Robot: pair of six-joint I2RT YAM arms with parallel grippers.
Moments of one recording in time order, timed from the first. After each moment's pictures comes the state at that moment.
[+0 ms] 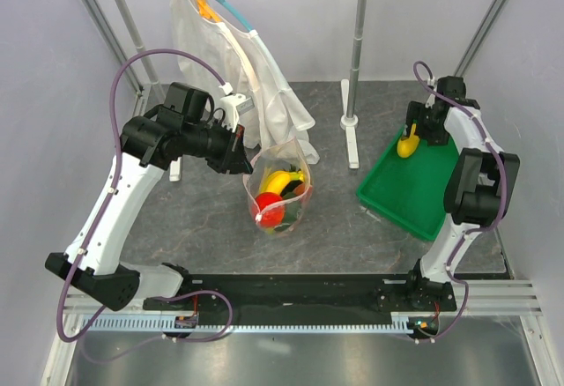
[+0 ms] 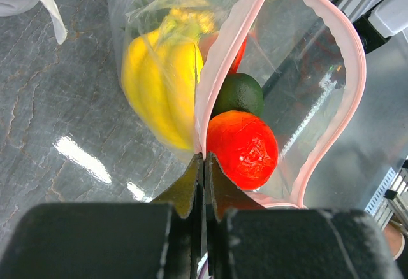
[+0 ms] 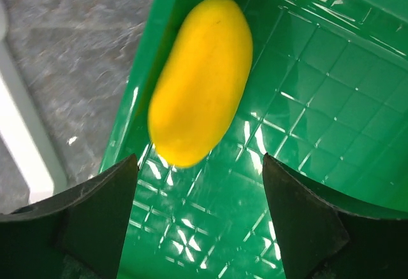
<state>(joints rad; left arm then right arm) -0.46 1.31 1.67 -1.21 0.53 0.00 -0.19 1.90 1.55 -0.69 -0.09 0.08</state>
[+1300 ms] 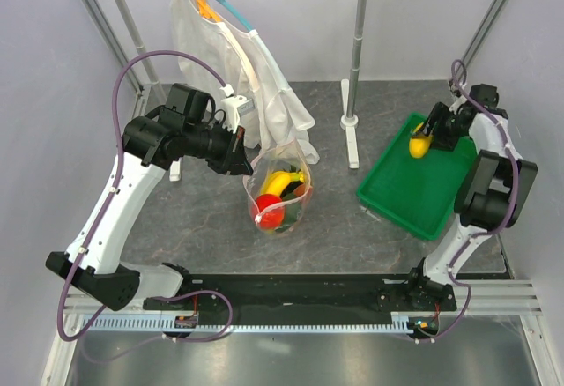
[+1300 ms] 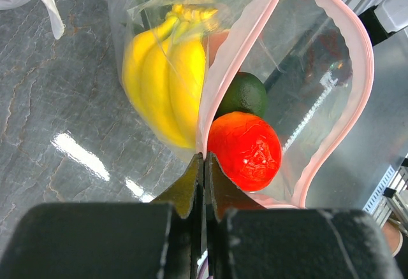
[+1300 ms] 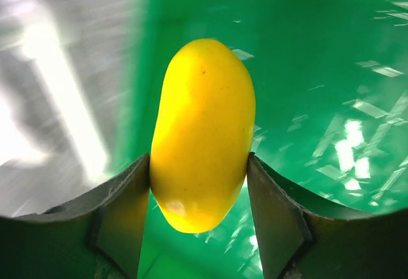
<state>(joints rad) -0.46 1.31 1.66 -1.21 0.53 0.00 -0.34 1.94 1.51 -0.64 -0.35 0.20</state>
